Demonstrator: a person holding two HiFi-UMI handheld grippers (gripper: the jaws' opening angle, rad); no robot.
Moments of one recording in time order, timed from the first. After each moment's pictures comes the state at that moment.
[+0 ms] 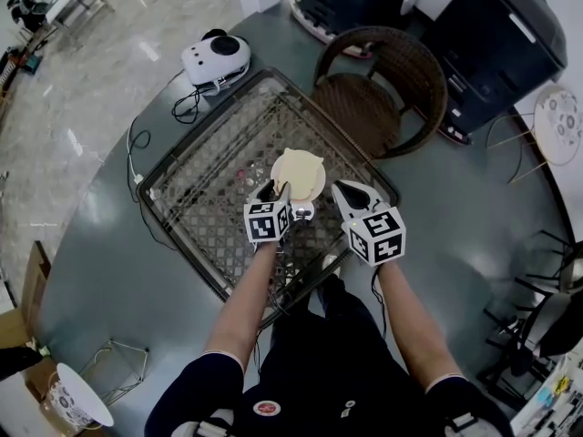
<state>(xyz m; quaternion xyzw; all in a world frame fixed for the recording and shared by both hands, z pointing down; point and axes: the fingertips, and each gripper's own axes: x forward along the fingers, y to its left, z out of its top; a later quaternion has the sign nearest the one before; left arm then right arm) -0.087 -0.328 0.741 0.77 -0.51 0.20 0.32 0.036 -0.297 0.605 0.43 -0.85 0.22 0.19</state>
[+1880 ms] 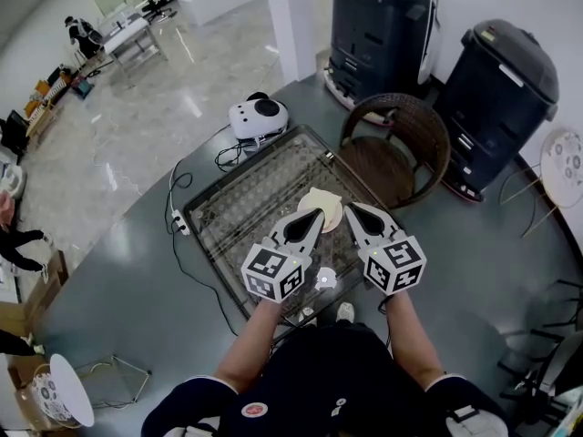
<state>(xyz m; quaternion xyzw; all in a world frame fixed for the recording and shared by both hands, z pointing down) -0.028 -0.236 0.438 0.90 -0.41 0.02 0.13 0.022 -0.248 0.446 0.40 -0.91 0.14 0.04</state>
